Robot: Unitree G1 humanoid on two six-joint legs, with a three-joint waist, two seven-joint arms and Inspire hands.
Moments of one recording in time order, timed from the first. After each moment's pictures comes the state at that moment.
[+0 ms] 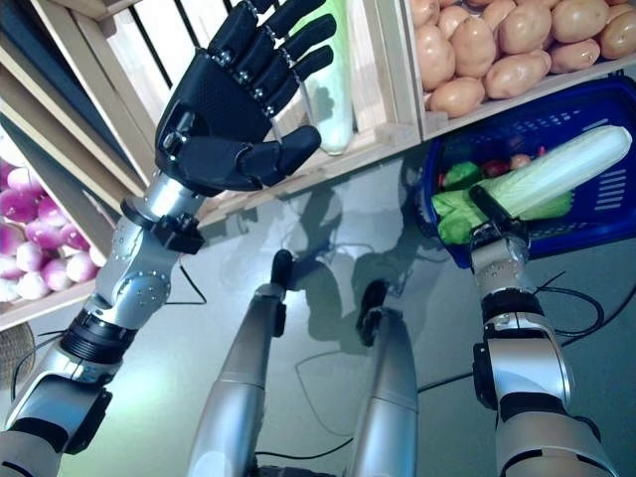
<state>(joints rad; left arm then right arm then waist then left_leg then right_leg) -0.70 0.52 -0.30 -0.04 -0.96 -0.27 -0.36 -0.92 -0.61 0.00 1.11 1.22 0.00 -0.43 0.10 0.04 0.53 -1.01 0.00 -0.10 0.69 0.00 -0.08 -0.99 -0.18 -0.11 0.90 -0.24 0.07</state>
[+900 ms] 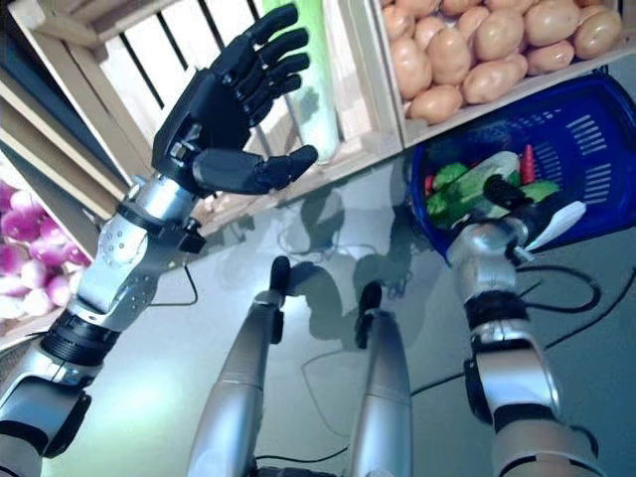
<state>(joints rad) -0.64 0.64 -0.33 -0.03 -0.51 -0.27 0.00 -0.73 -0.51 0.10 0.74 0.63 -0.10 -0.94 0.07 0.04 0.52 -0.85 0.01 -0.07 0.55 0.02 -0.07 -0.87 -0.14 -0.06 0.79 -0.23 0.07</state>
